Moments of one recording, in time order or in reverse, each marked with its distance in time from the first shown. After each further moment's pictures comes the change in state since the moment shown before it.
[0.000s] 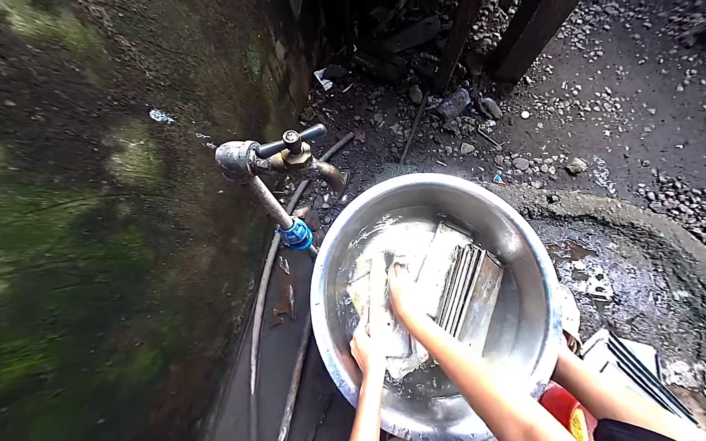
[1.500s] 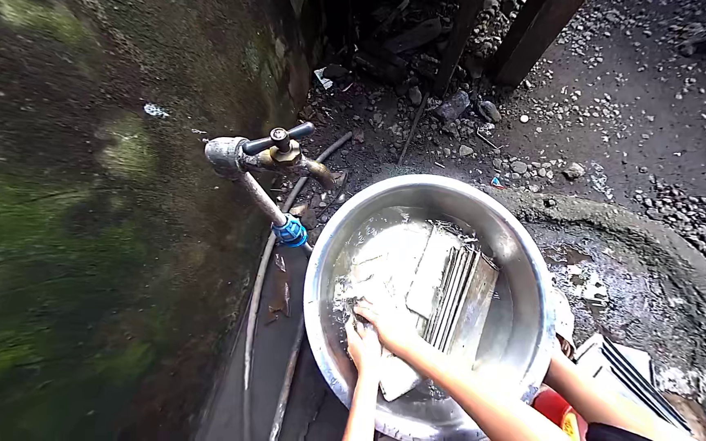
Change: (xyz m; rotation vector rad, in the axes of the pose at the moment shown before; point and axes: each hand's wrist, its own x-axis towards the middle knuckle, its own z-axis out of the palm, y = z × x) left_hand -0.002 -0.009 0.018 -0.357 0.067 -0.084; right_hand -0.041 0.016 0.038 0.323 -0.015 -0.575
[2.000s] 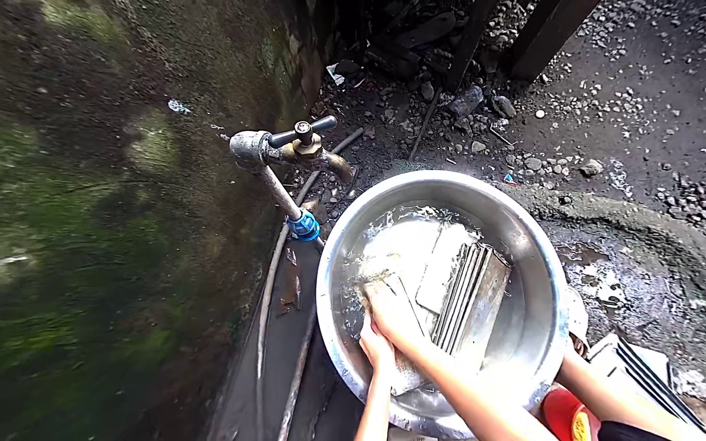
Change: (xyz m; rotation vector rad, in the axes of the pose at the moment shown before) left_hand -0.010 -0.005 0.005 0.143 0.103 0.179; right_hand 0.033 -0.037 -0.007 -0.205 -0.062 0.310
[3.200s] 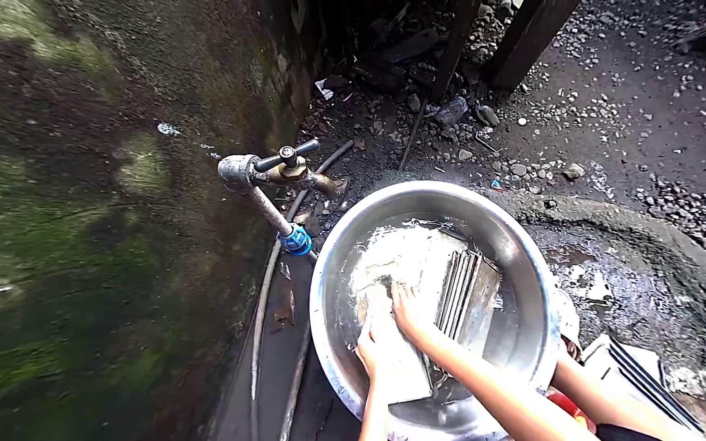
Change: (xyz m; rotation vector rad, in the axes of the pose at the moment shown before) left_hand 0.003 0.011 0.001 0.041 -0.069 0.007; right_hand -0.009 0.056 -0.010 -0.234 0.043 0.110
